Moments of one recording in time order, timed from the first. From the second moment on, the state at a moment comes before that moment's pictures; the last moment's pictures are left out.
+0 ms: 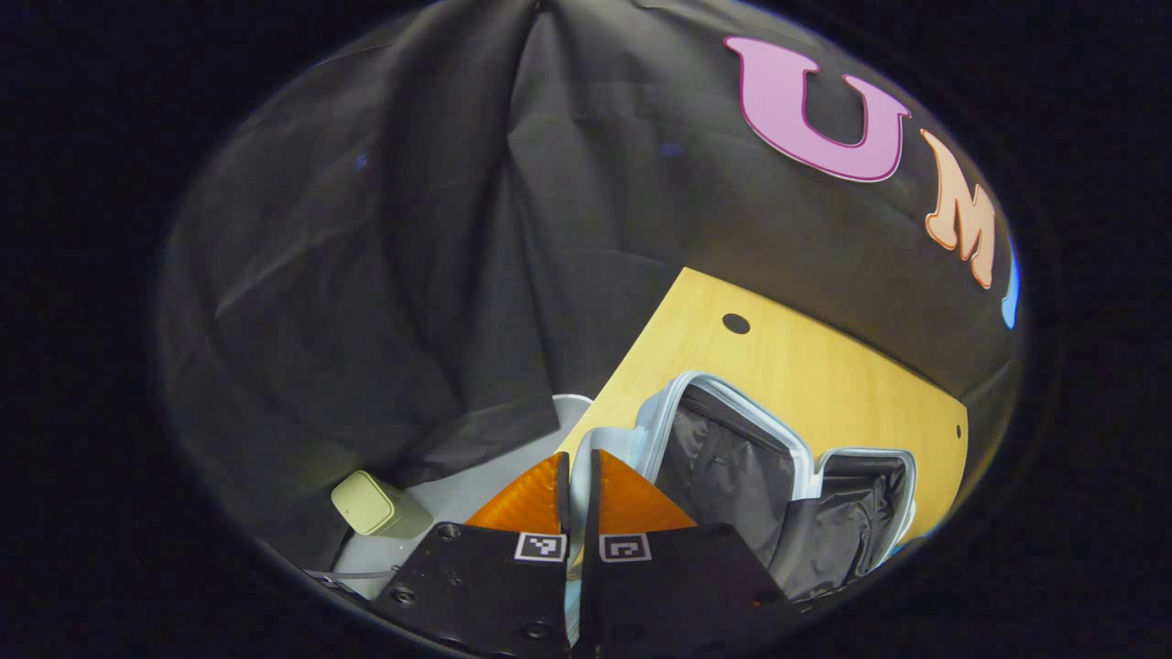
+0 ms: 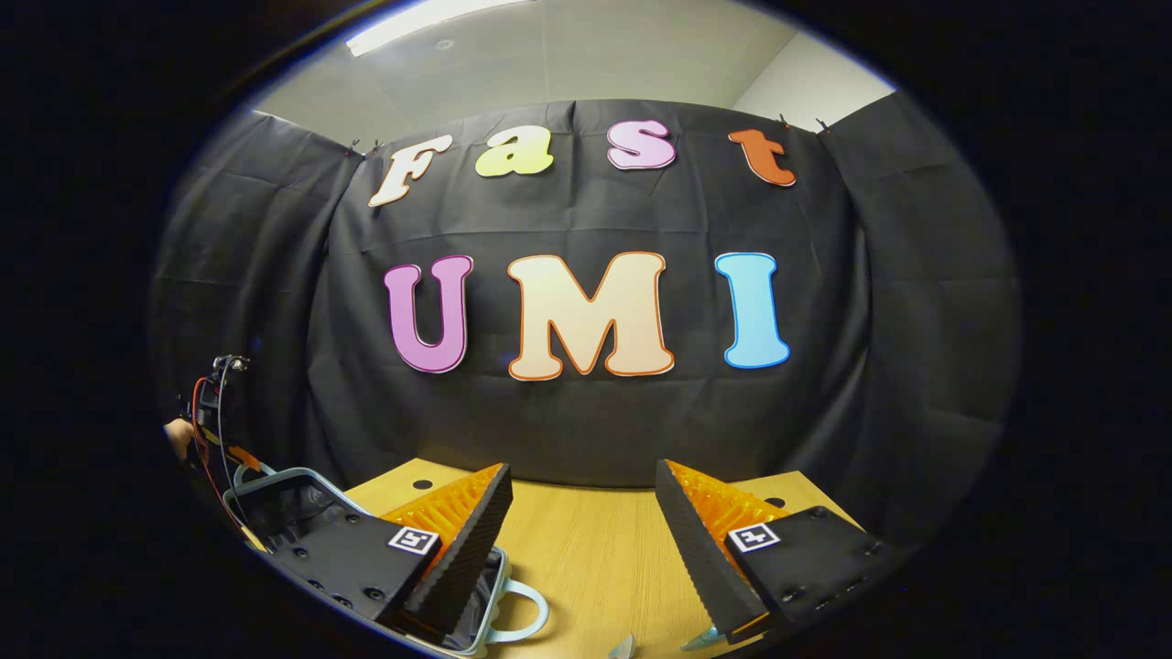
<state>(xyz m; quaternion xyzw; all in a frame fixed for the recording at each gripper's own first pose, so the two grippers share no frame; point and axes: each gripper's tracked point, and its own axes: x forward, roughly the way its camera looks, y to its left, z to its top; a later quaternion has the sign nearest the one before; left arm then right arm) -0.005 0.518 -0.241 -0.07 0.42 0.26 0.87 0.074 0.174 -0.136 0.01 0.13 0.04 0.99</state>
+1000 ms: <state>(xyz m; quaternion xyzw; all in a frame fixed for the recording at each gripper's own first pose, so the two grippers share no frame) 0.013 0.351 -0.067 0.04 0.12 0.26 0.96 0.076 0.087 -0.110 0.01 0.08 0.04 1.00</state>
